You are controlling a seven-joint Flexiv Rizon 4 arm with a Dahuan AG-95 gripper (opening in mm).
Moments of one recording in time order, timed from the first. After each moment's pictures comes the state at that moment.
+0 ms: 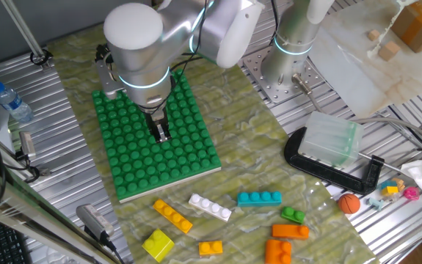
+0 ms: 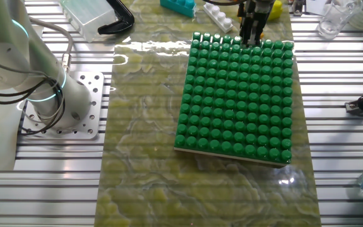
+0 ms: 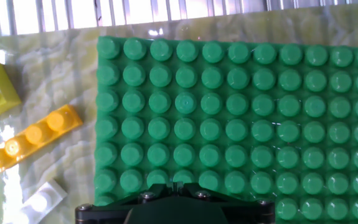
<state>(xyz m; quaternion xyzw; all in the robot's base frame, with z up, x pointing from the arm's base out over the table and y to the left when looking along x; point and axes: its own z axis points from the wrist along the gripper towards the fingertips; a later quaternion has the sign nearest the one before) 0.532 0.114 0.147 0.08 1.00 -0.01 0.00</state>
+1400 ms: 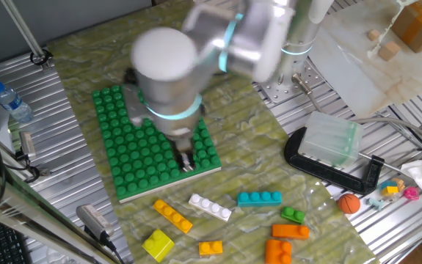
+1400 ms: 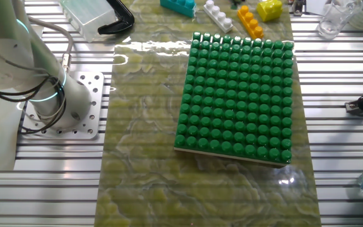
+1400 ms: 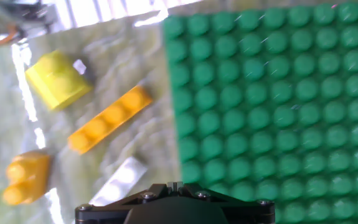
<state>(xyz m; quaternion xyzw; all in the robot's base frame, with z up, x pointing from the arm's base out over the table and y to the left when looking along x) 0.505 0.244 0.163 0.11 0.99 0.01 -0.01</state>
